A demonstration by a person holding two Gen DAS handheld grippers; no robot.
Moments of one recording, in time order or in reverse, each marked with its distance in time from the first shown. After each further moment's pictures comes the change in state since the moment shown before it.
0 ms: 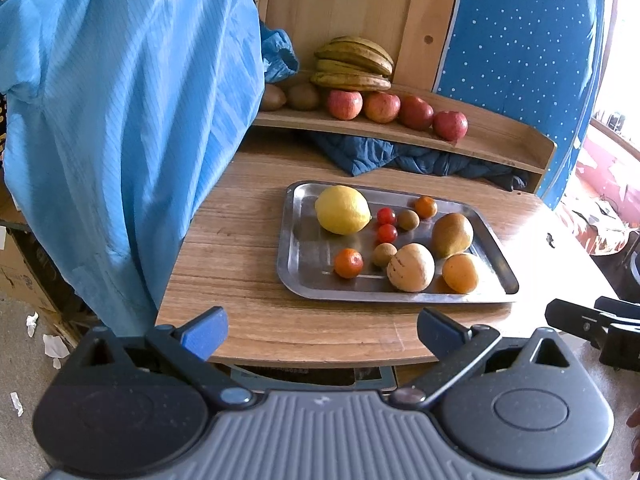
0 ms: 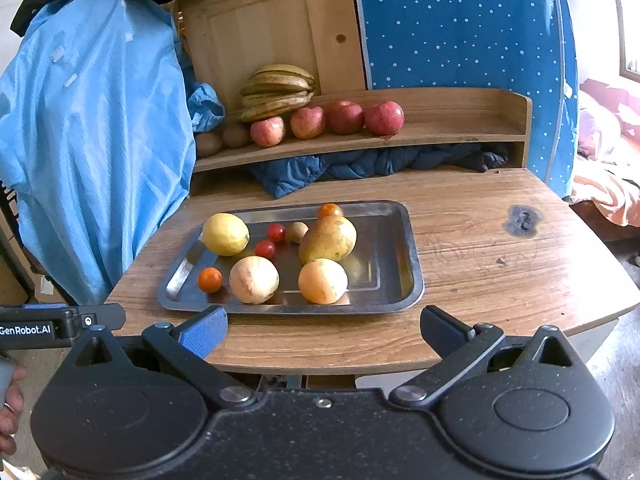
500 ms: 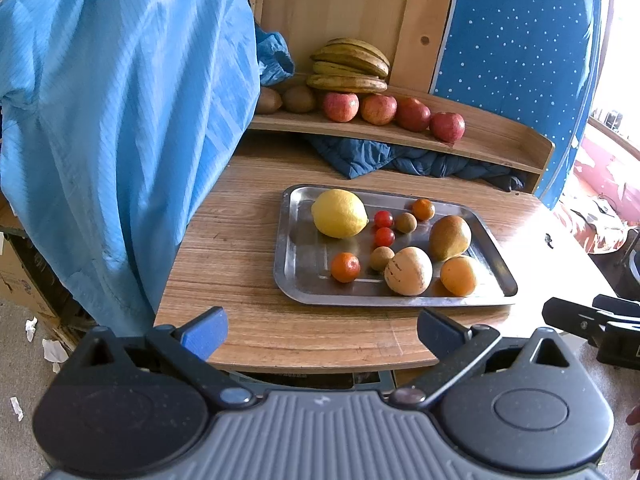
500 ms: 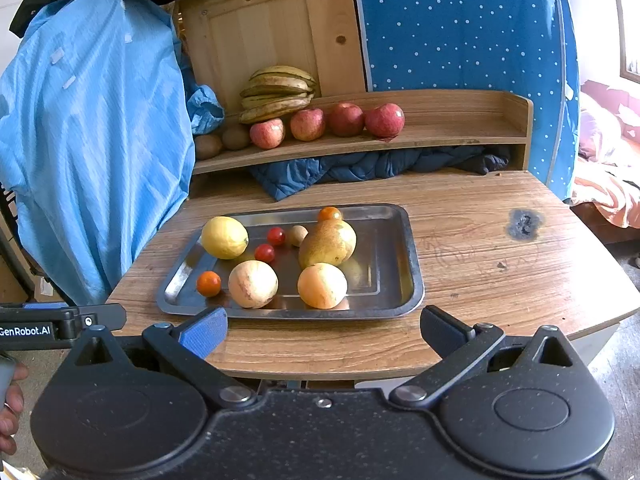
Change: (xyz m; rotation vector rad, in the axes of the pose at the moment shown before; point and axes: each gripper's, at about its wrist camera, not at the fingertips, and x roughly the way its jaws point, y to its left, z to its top) left arm 0.002 -0.003 0.002 0.008 -0.004 -0.003; right arm 0.001 -0.001 0.003 -0.001 -0.003 0.000
